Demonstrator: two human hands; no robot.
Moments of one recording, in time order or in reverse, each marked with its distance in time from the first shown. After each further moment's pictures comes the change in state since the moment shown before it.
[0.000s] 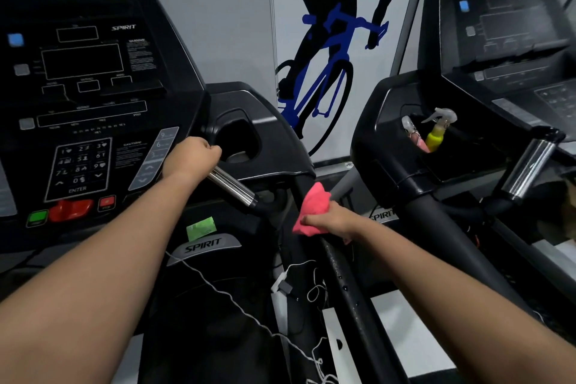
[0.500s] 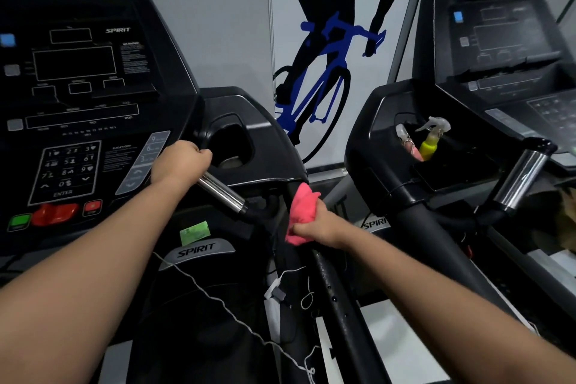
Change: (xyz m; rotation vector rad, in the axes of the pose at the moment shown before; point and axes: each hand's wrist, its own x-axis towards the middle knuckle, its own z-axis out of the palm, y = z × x) left_hand -0.003 0.005 0.000 0.000 0.039 -0.019; right_hand 0.005 -0.005 -0.001 -0.099 0.034 0.012
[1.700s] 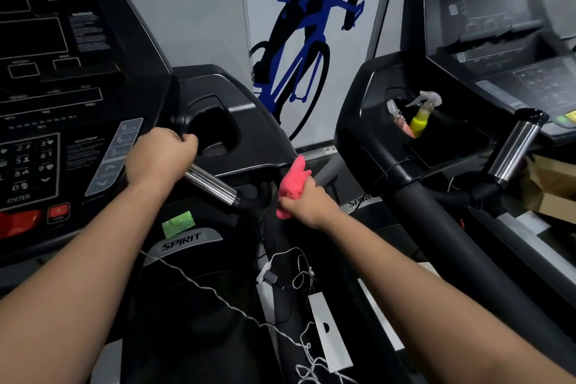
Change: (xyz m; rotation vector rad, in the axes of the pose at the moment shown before) left_hand -0.002 -0.002 0.004 0.041 0.121 0.079; right_hand 0.008 -0.018 0.018 -0.107 0.221 0.053
